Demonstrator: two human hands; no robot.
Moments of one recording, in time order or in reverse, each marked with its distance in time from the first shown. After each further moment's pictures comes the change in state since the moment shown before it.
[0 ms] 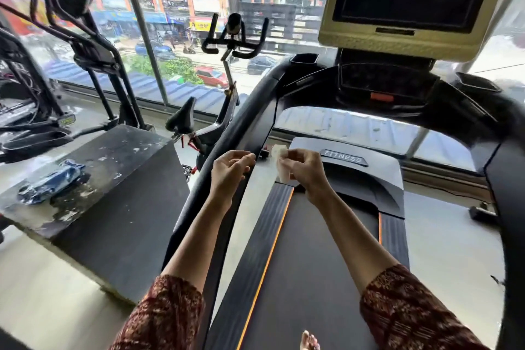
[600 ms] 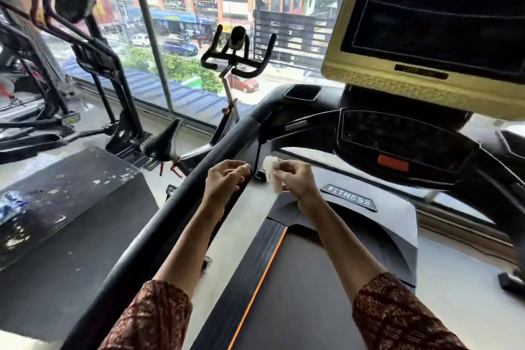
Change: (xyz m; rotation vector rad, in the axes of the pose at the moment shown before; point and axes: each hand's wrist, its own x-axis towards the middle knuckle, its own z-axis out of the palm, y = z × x) left_hand 0.224 0.028 0.148 0.033 0.119 -0.042; right_hand 0.271 -0.008 -0.062 -0.039 -0.182 -0.001
